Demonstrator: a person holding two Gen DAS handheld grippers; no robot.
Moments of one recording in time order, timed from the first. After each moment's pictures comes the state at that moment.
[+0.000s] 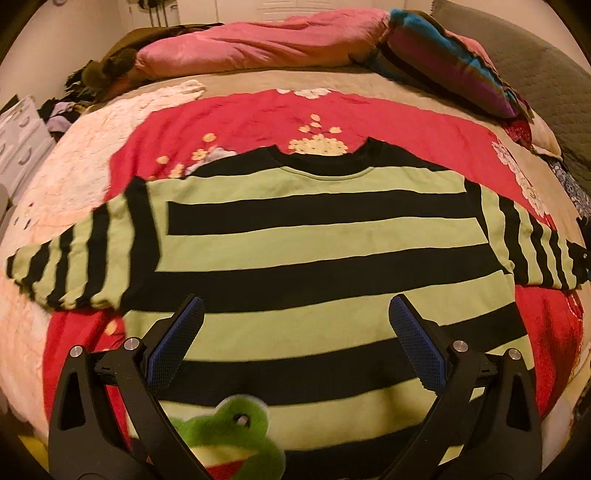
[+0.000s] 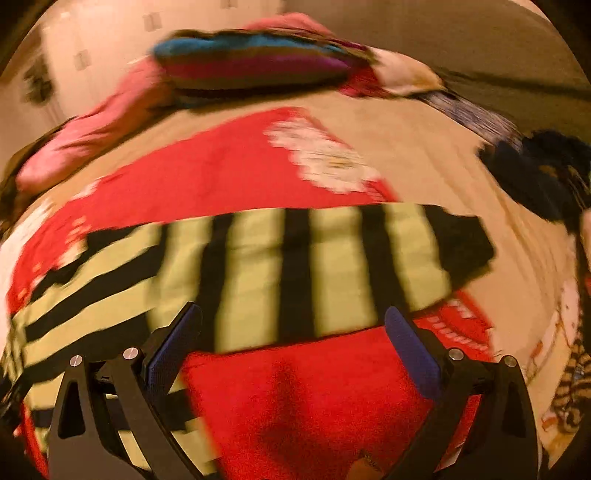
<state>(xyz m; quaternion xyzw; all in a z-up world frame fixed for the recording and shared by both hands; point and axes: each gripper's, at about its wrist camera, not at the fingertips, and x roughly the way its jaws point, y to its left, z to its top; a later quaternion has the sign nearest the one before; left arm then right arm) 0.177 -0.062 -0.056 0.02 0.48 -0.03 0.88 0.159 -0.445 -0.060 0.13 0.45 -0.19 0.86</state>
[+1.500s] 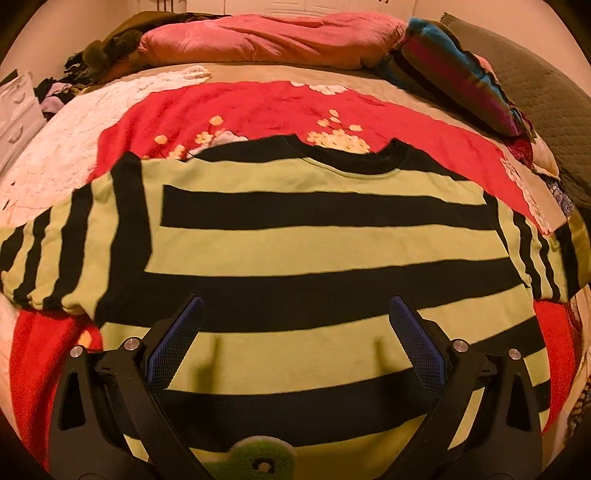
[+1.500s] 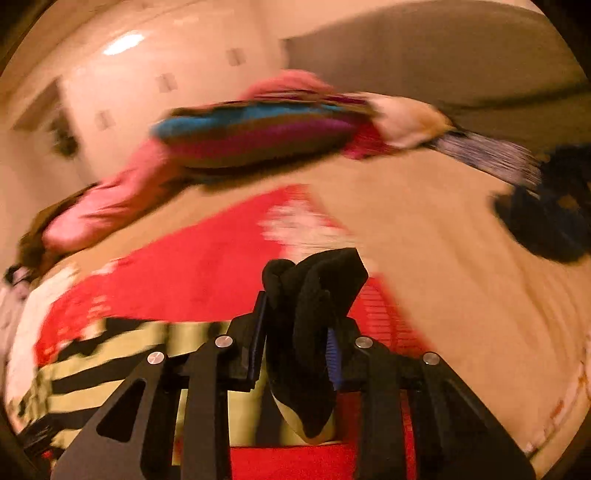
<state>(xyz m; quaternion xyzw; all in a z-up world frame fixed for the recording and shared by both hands) 0.193 -0.019 -0.089 -0.03 0.46 -0.04 0.89 0.180 -0.501 -0.017 0.17 0.33 -0.10 0.92</state>
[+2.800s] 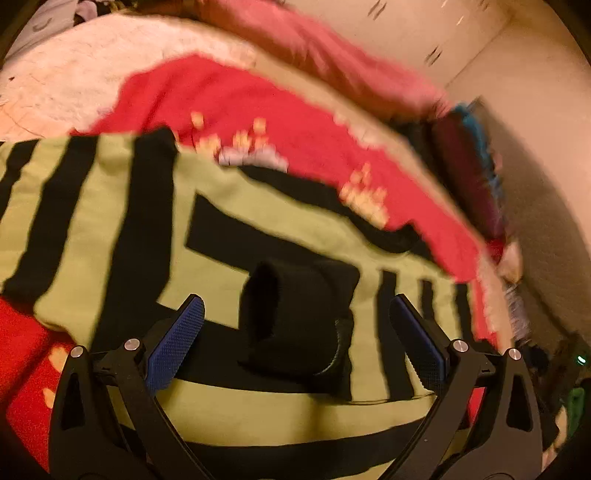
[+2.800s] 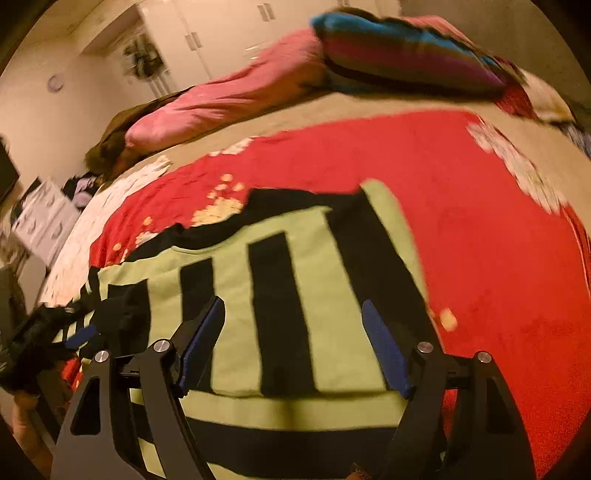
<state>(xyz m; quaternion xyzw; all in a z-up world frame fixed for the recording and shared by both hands) 0.236 0.046 -0.099 -0.23 0.47 -0.05 0.85 0.205 -0.285 -0.075 0.14 0.42 0.05 0.89</state>
